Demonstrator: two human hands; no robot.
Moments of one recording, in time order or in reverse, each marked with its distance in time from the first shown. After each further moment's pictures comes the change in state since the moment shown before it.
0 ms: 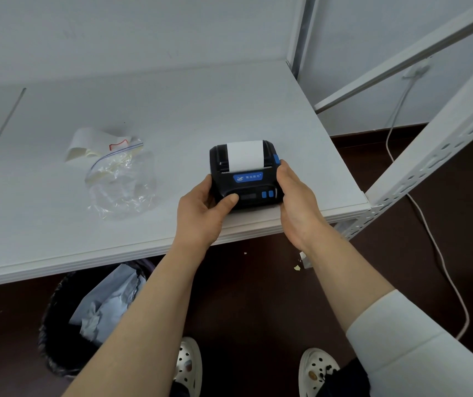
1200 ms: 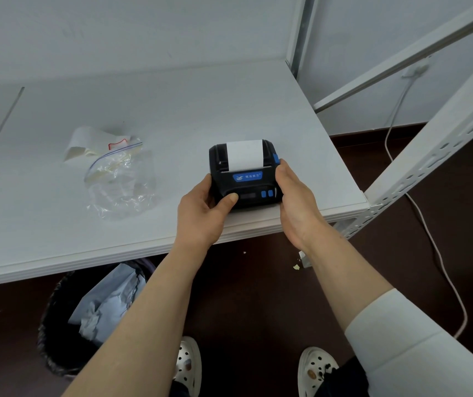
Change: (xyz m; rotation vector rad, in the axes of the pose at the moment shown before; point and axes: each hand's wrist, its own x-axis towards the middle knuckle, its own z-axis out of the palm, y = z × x) left_hand 0.001 -0.004 0.000 0.087 0.006 0.001; right_hand 0.000 0.001 -0.001 -0.012 -0.016 -0.002
